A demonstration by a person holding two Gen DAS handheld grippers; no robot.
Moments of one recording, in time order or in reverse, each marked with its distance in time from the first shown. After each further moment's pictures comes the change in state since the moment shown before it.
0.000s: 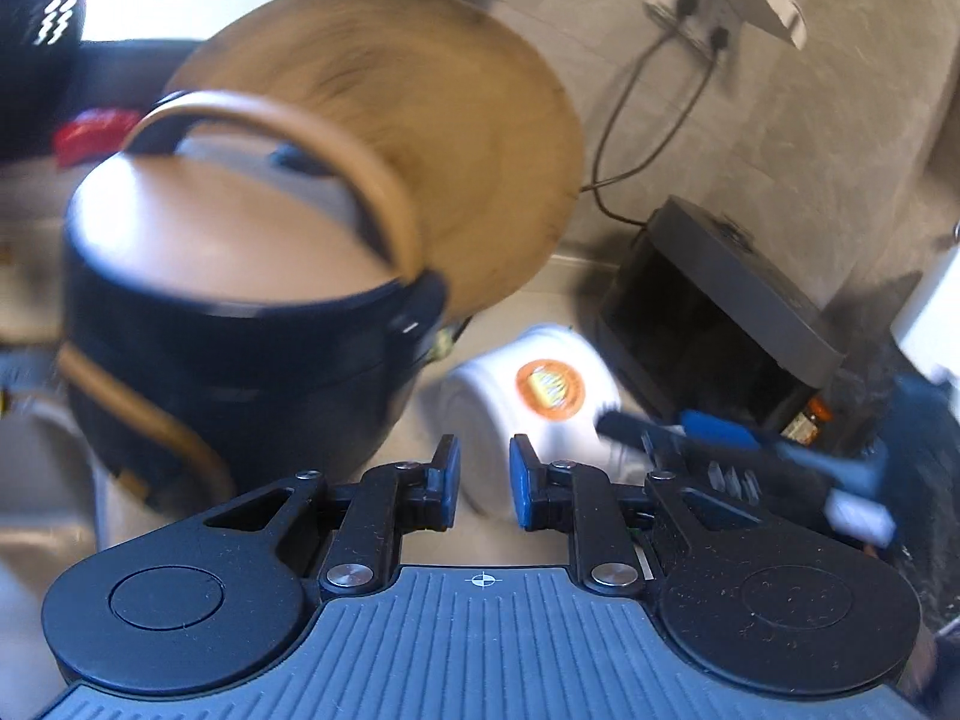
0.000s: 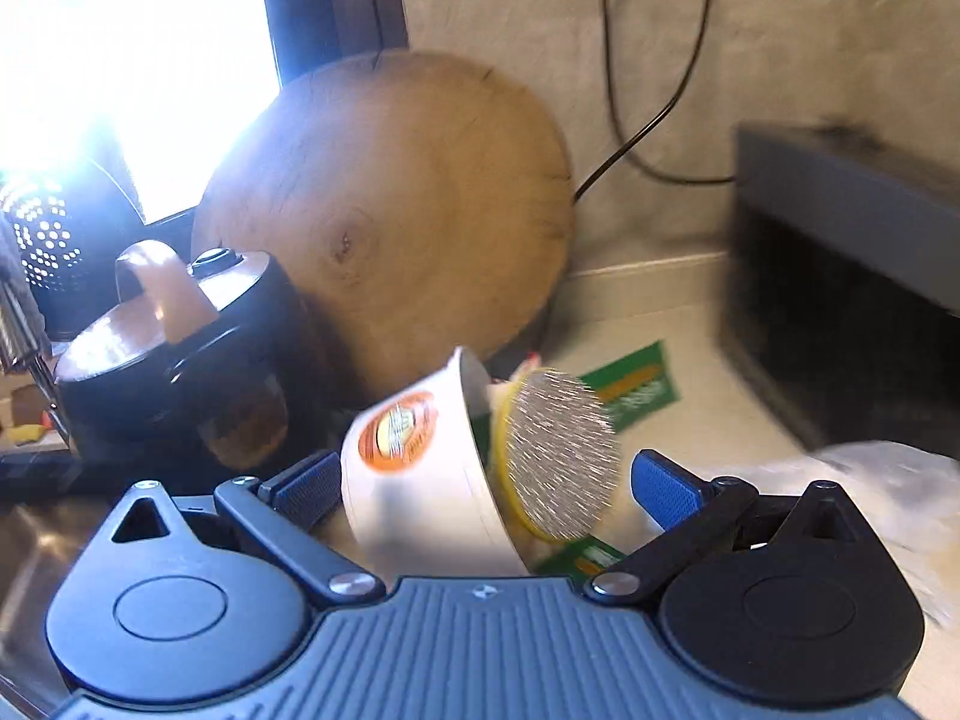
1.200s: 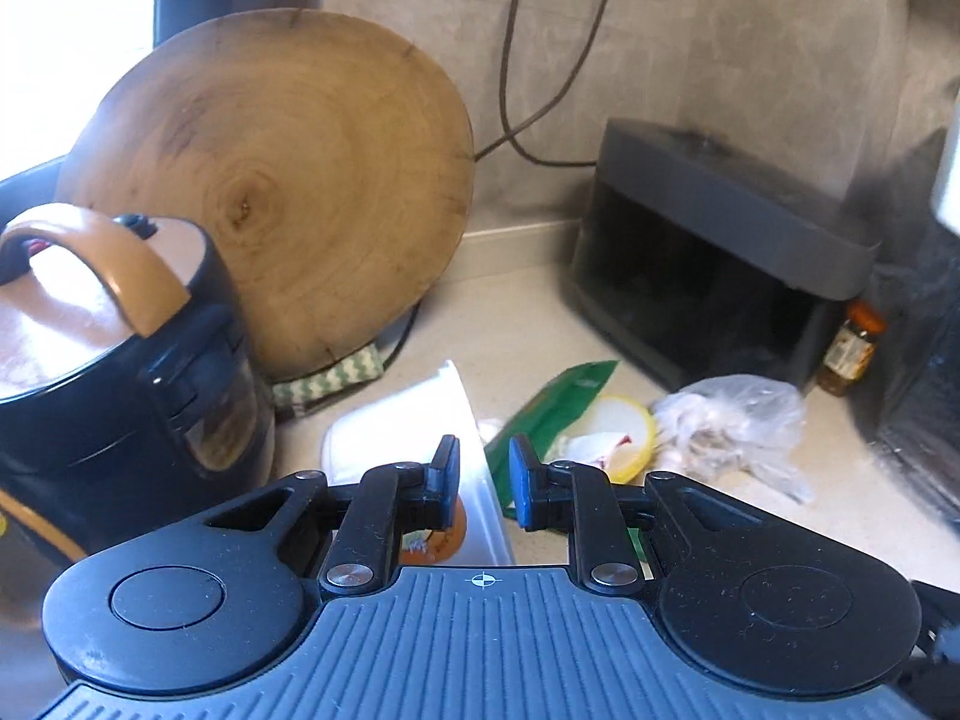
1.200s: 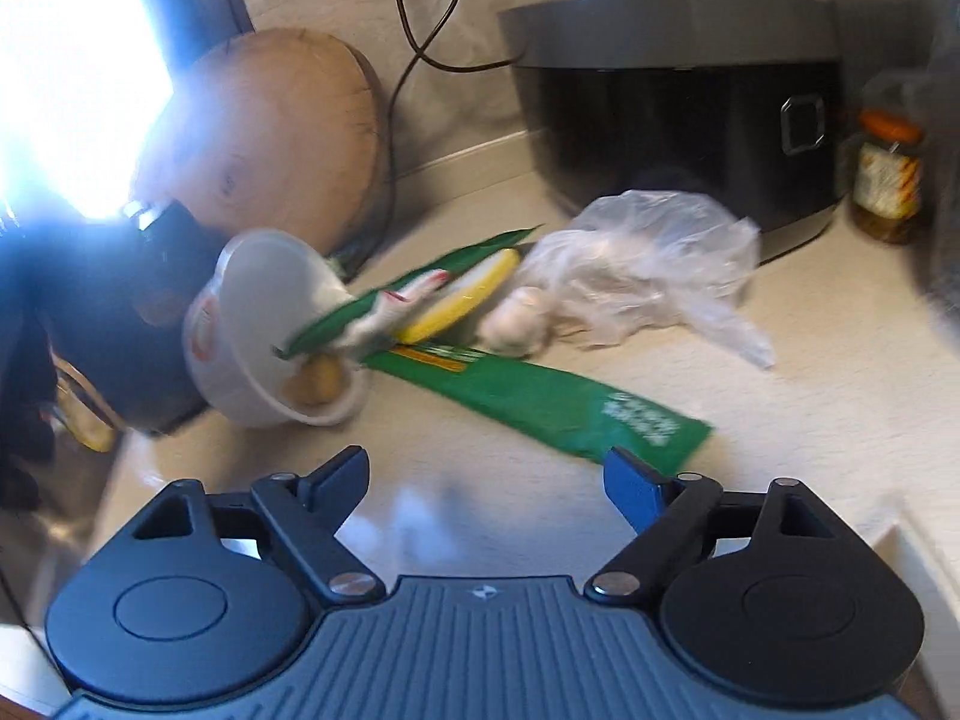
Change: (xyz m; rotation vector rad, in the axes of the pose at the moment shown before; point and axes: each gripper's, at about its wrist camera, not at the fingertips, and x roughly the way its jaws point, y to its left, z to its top) left arm 0.078 -0.132 -0.010 0.277 0.009 0.184; right arm -0.123 -0.091 -0.118 0.140 0.077 -0.163
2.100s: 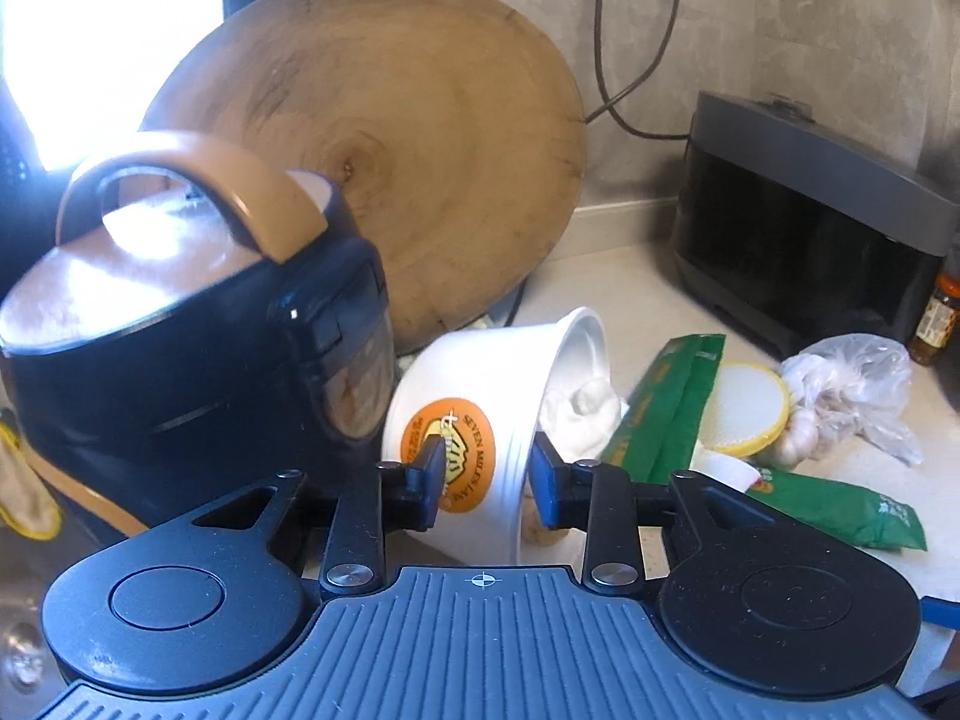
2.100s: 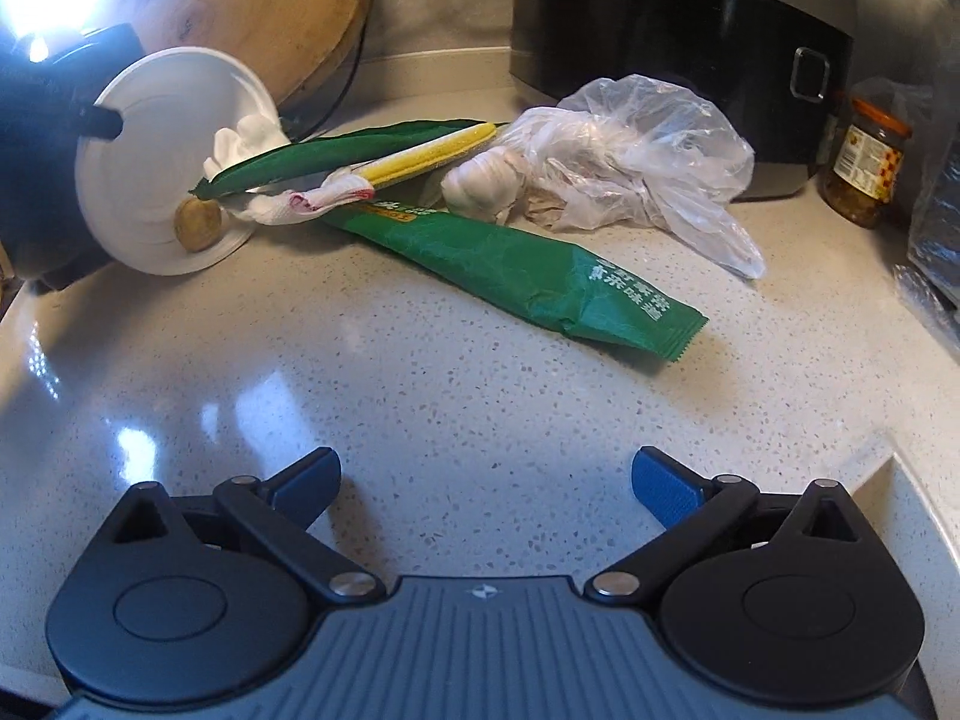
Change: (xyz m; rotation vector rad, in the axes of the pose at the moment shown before) left arm 0.016 0.060 -0.030 0.021 -0.017 0.103; right arm 0.047 0.026 -0.042 -0.099 0.114 -0.181
